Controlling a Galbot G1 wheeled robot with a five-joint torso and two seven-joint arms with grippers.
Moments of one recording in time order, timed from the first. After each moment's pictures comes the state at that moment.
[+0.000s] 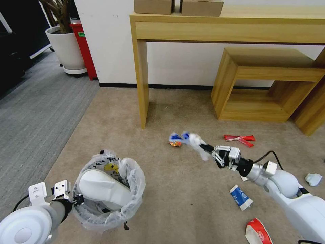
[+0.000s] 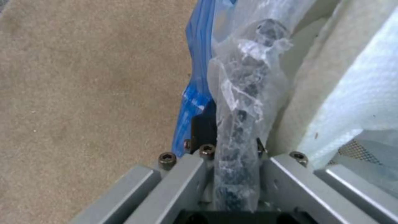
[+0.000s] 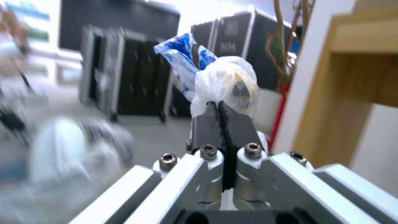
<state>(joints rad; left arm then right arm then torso) 1.73 -0.80 -0.78 -2.39 -1.59 0.67 -0.97 -1.09 0.72 0.27 1.85 0.82 0.38 -0.70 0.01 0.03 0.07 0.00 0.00</state>
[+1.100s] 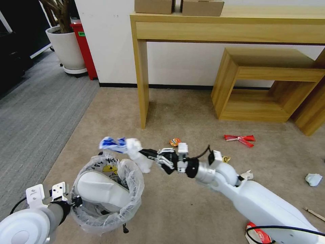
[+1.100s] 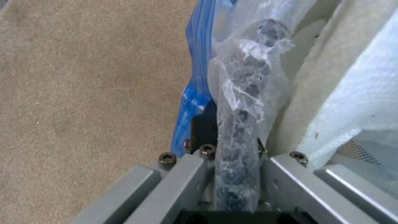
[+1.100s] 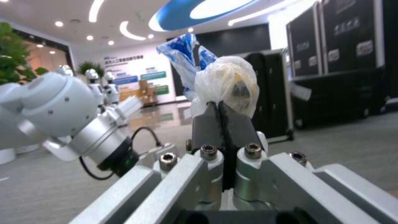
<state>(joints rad) 1.74 -0.83 -0.79 -2.38 -1.58 0.67 -0.97 -0.67 0.93 -0.37 1.75 1.00 0.23 -0.74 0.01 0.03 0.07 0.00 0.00</state>
